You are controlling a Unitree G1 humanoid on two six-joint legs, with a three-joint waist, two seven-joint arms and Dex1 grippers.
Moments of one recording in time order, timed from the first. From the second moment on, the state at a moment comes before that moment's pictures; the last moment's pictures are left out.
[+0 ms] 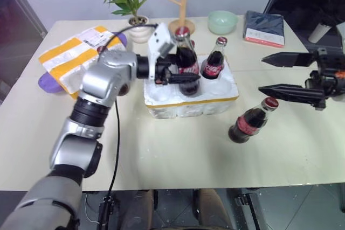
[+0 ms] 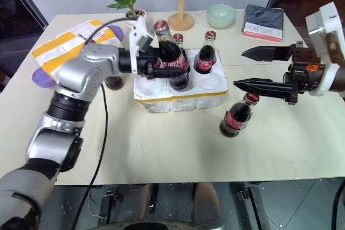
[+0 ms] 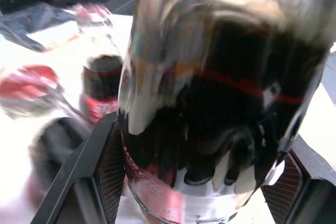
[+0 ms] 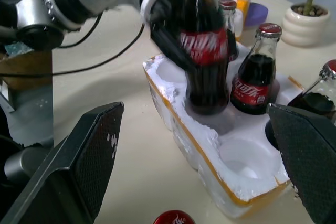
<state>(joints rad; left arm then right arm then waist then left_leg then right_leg) -0.95 0.38 -0.22 0.19 -0.41 0.58 -1.02 -0.48 -1.13 -0.41 -0.27 0.91 0.88 1.15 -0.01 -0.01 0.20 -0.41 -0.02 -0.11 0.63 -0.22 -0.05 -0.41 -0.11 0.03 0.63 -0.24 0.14</state>
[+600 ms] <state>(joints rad) -0.86 0.37 -0.26 0.09 -0.29 0.55 -0.99 -0.50 -1.11 -0.33 -0.23 0.87 0.81 1.12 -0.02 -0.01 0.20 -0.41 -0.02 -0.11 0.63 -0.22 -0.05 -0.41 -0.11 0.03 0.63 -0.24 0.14</state>
